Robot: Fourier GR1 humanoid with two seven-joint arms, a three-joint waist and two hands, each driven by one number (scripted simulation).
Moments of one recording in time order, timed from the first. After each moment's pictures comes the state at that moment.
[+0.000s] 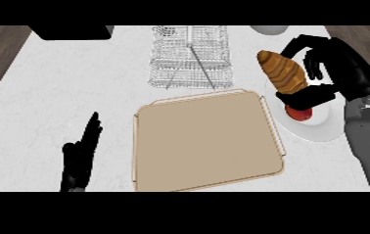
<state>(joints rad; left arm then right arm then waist) 0.10 0.16 -0.13 -1.41 0.02 0.25 0.03 -0.50 -0.46 0.08 -1.61 0.44 0.22 0.42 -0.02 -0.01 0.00</state>
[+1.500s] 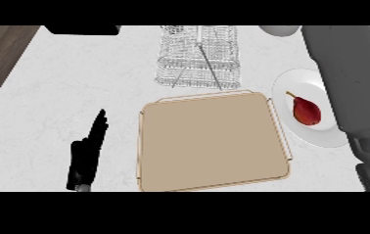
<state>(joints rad) 0.07 0.13 -0.12 -1.40 -0.03 0.22 0.02 -1.14 -0.33 0.02 -1.11 0.57 0.19 0.47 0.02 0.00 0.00</state>
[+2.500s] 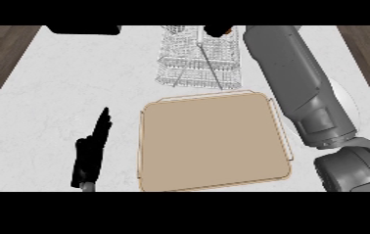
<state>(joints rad) 0.06 0.10 -0.12 -1.40 -0.05 0.22 0.03 -1.27 -0.14 -0.10 -0.55 0.59 -0.06 0.26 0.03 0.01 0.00</state>
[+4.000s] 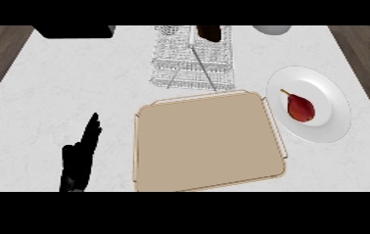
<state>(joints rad) 0.11 0.12 -0.08 -1.43 -0.04 0.20 0.03 -1.04 -0.61 -0.57 -0.61 0.19 -0.03 0.09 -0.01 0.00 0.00</state>
